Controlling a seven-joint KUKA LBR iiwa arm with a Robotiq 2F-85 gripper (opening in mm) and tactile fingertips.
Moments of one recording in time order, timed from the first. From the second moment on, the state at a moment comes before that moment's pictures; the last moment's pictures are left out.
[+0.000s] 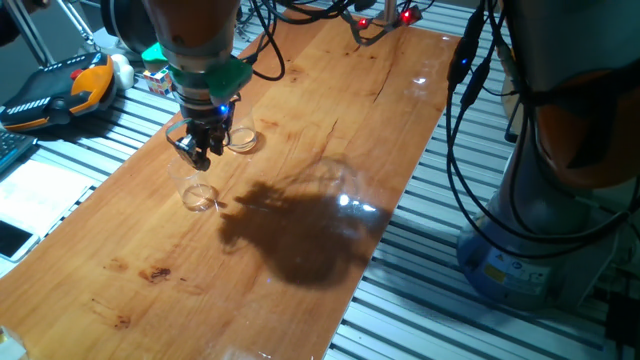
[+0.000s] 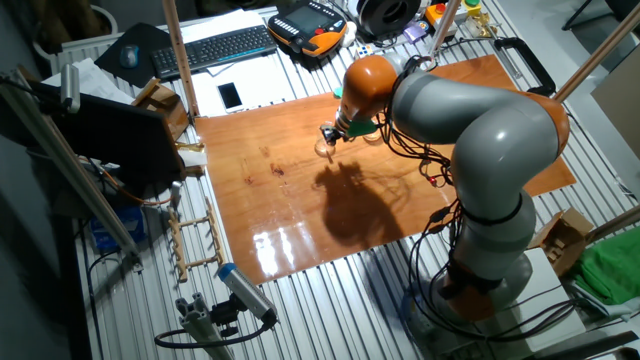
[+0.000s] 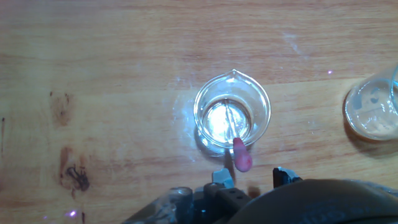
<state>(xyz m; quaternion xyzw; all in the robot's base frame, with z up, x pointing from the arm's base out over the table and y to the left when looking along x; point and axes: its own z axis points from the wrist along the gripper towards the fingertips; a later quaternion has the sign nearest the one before) 0.563 0.127 0.146 0.02 0.99 0.00 0.10</state>
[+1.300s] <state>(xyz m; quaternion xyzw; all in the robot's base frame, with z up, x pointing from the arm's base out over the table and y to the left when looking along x) 0.571 0.130 0.133 0.01 1.00 0.01 0.09</state>
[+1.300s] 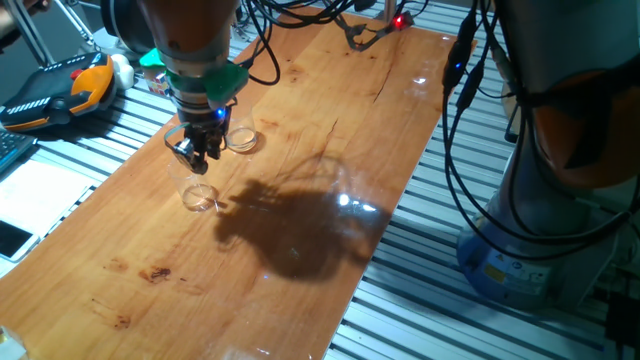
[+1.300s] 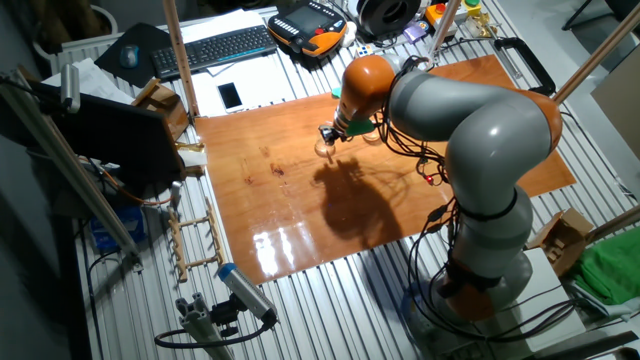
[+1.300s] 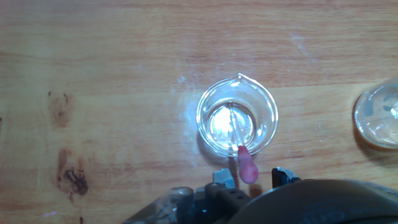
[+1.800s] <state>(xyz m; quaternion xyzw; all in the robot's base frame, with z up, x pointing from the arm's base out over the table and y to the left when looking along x) 0.574 0.131 0.126 0.00 1.00 0.01 0.09</state>
